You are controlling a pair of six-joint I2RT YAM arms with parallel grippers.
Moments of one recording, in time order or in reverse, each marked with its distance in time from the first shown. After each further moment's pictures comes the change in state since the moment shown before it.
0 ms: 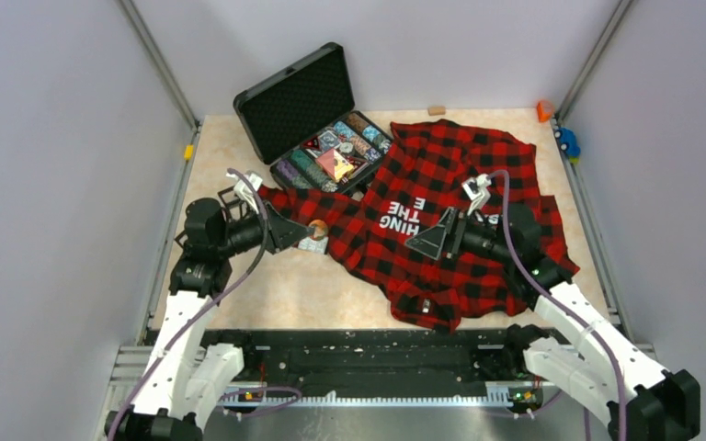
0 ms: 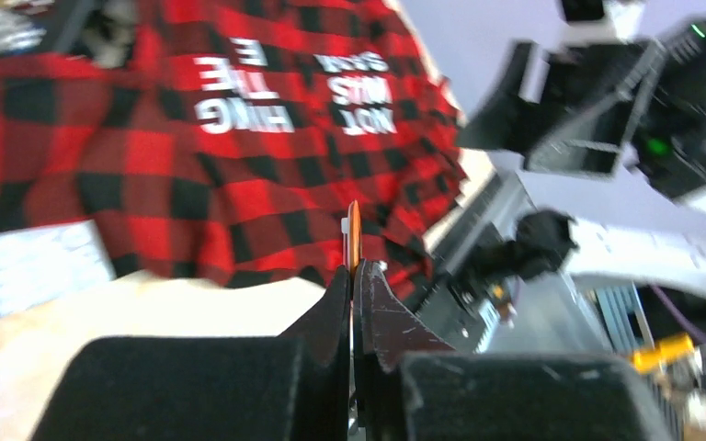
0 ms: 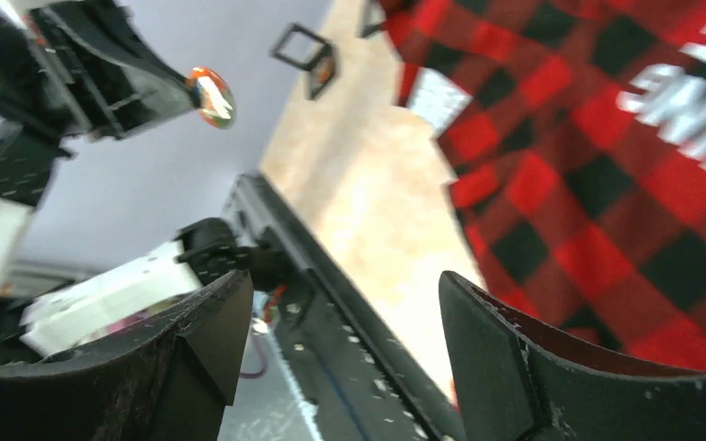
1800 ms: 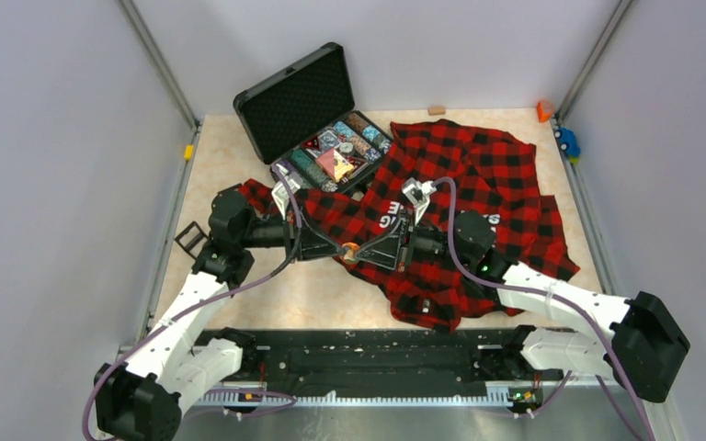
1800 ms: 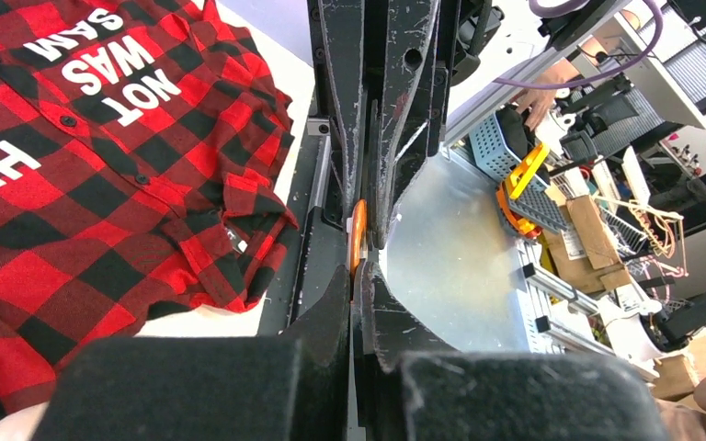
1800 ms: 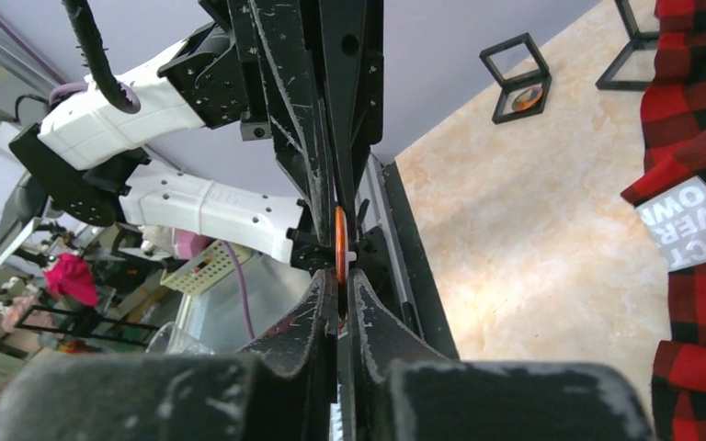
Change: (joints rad) left arm -0.259 0.126 -0.017 0.446 0.391 -0.107; right arm 0.456 0.292 0.043 0.650 0.031 0.032
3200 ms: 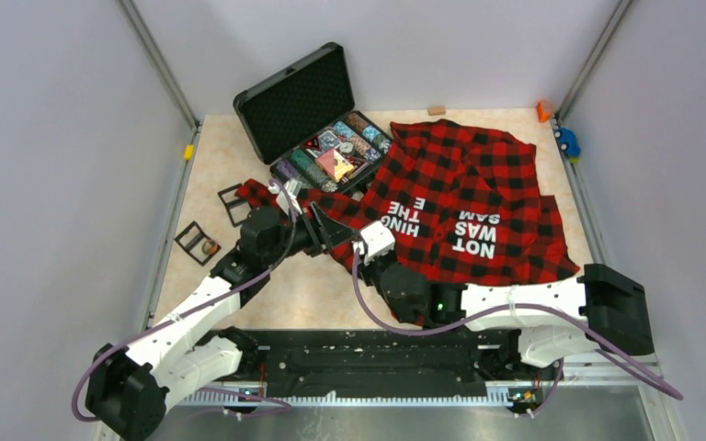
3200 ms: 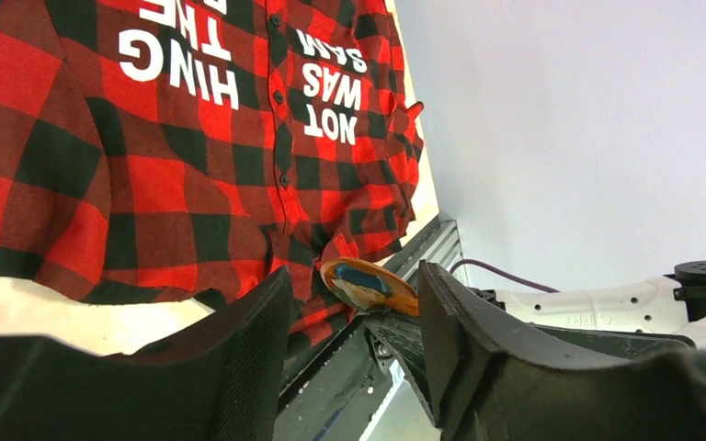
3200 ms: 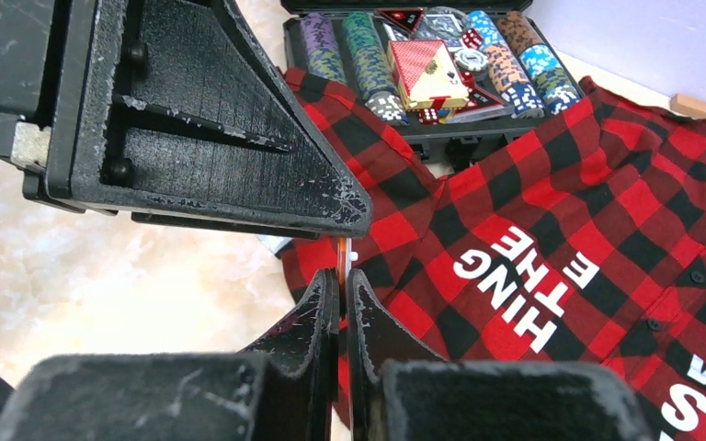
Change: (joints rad) left arm -0.203 0.018 -0.098 -0.122 -0.822 -0.350; right arm 0.525 0.208 0.135 -0.209 1.392 -0.701
